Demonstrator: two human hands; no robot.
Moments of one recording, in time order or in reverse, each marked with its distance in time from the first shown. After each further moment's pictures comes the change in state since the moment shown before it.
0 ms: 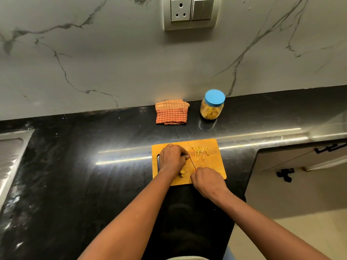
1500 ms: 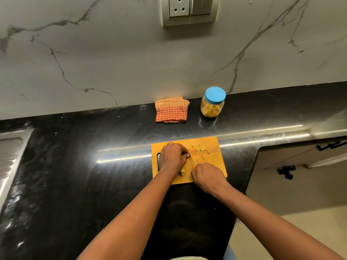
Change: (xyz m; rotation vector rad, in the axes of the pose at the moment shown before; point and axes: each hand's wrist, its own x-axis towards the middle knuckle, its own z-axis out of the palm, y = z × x) left_hand -0.003 0.003 -0.003 0.007 0.010 0.031; right_hand 0.012 0.006 0.000 0.004 -0.017 -0.015
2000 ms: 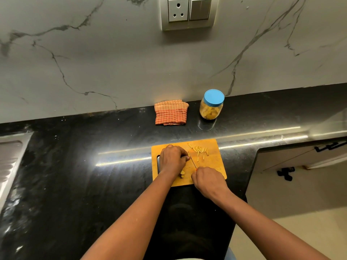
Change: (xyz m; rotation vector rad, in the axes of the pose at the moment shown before) left_hand 0.000 -0.003 0.002 -0.026 0.007 0.001; right_hand -0.012 -0.005 -0.001 -0.012 0.064 0.016
